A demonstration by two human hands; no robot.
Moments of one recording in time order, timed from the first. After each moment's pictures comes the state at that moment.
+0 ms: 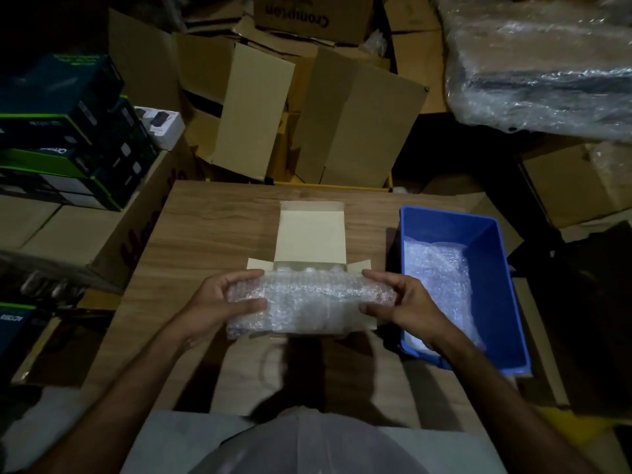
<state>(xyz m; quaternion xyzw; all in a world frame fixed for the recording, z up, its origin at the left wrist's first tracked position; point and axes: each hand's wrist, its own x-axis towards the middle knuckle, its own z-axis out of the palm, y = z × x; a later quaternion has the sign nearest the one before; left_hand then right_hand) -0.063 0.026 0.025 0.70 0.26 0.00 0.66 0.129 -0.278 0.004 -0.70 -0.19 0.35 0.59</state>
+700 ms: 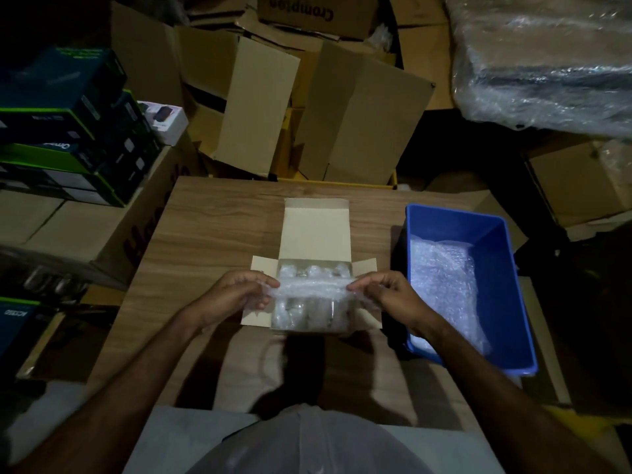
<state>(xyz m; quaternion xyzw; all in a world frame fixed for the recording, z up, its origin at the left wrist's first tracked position) -0.044 0.035 0.013 0.67 0.26 -0.09 0.69 0.134 -0.244 -0.009 -0.71 -0.18 0.38 0.56</state>
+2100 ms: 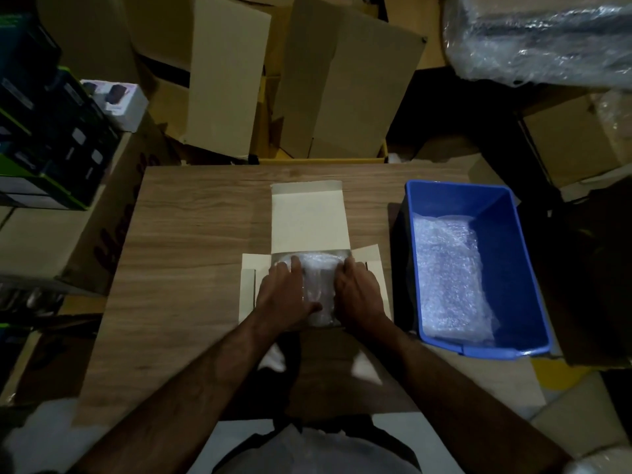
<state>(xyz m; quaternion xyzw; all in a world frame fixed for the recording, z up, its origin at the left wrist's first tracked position) 0.029 -0.019 -0.071 0.95 0.21 -0.13 0.21 0.100 -0.174 -0.085 -0.93 -0.28 0.13 0.17</state>
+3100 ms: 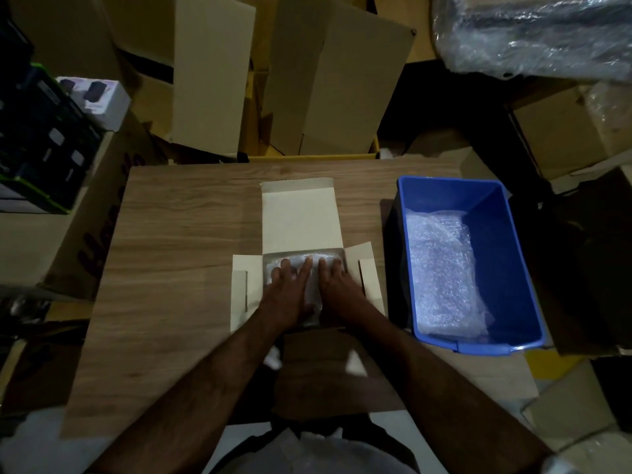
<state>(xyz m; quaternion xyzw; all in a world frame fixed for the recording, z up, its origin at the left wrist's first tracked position) 0.041 -0.030 -0.097 0.93 0.18 -0.24 0.20 0.108 -0.159 -0.080 -0.89 -0.36 0.29 0.07</state>
